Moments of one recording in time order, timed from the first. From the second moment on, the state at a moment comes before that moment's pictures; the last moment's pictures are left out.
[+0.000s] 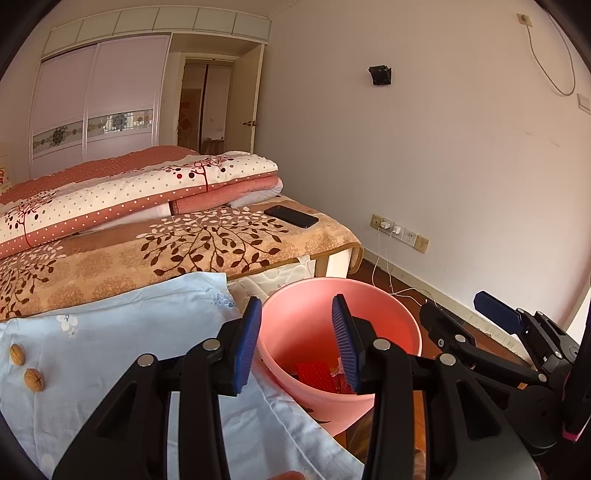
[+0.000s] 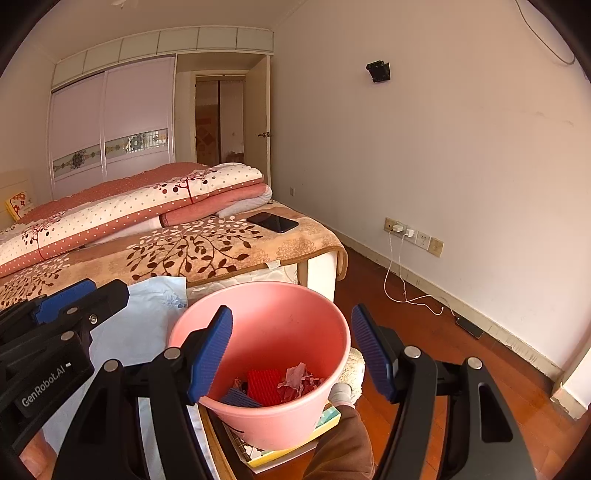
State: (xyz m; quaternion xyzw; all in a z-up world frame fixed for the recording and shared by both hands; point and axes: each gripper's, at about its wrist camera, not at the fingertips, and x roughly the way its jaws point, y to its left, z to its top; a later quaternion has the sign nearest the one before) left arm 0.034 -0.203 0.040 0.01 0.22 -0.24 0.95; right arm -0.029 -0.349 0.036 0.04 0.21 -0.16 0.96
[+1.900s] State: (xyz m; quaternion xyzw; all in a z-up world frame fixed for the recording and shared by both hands) left arm 0.034 -0.193 0.029 0.01 0.24 -0.23 0.94; right arm -0.020 -0.340 0.026 0.02 0.22 -0.16 0.96
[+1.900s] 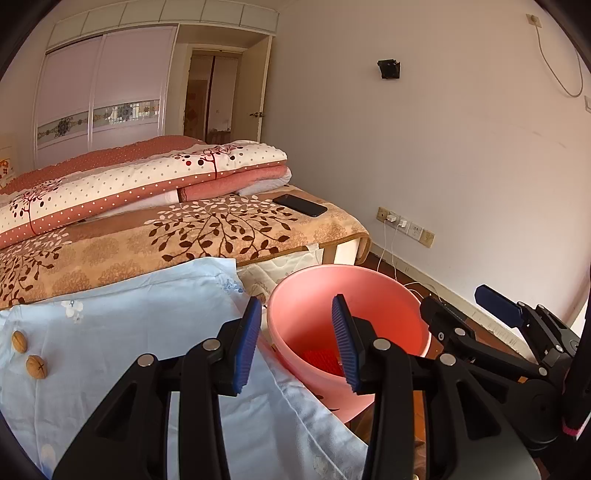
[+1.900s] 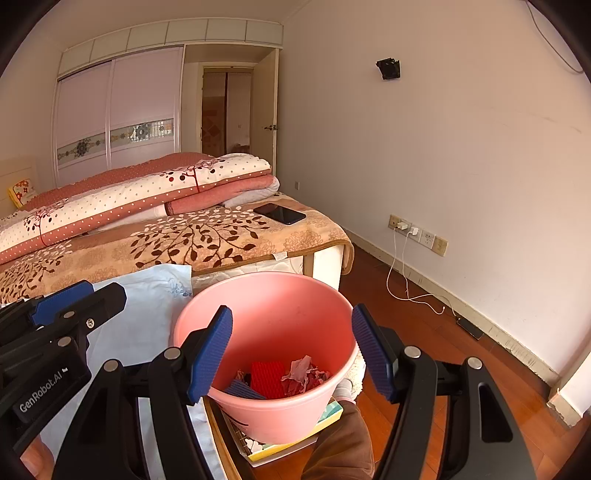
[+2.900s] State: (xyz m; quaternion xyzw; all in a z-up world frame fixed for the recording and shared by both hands) left arm 0.035 -0.184 0.026 0.01 0.24 -0.21 0.95; right arm -0.017 -0.333 0.022 0.01 0.23 -0.15 0.96
